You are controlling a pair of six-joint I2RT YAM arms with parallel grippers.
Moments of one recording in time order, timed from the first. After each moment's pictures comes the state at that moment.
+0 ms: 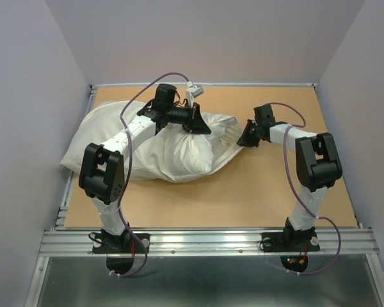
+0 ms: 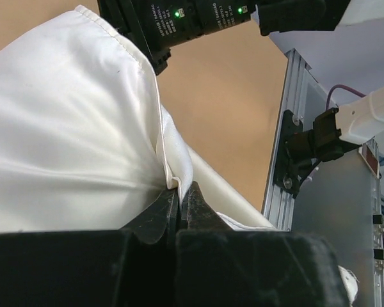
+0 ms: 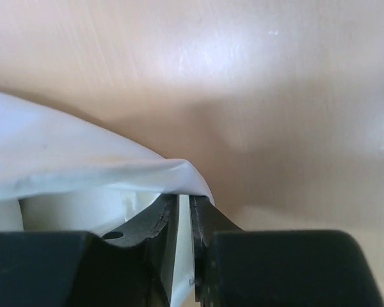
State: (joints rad) left arm -0.44 1.79 1.43 -0.20 0.96 -0.20; right arm 0.21 1.90 1.18 -0.23 -0.17 0.64
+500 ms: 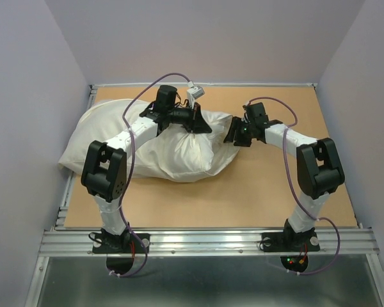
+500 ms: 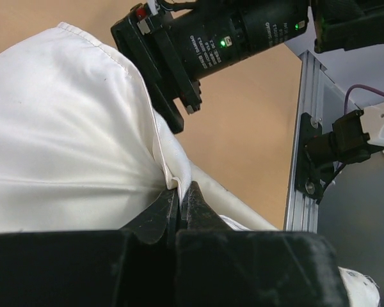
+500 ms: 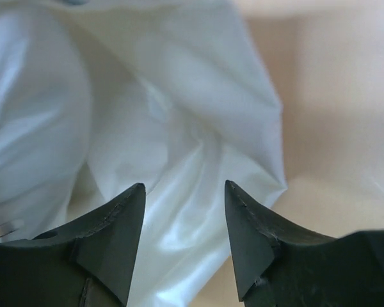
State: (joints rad) left arm -0.44 1.81 1.40 -0.09 0.96 -0.17; right arm 0.30 1.81 1.20 -0.28 -0.27 0.53
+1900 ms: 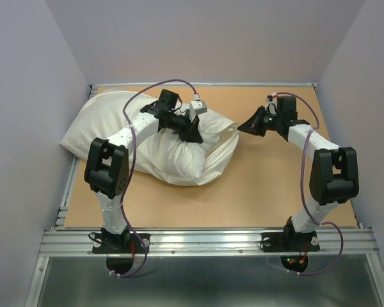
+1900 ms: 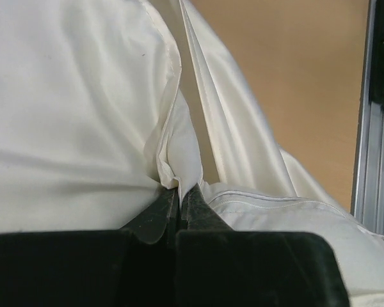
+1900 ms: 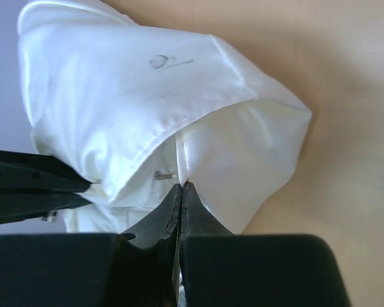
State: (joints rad) left arm -0.42 1.85 1.47 -0.53 0.91 0.41; right arm 0.07 1.70 1.16 -0.16 -0.65 0.71
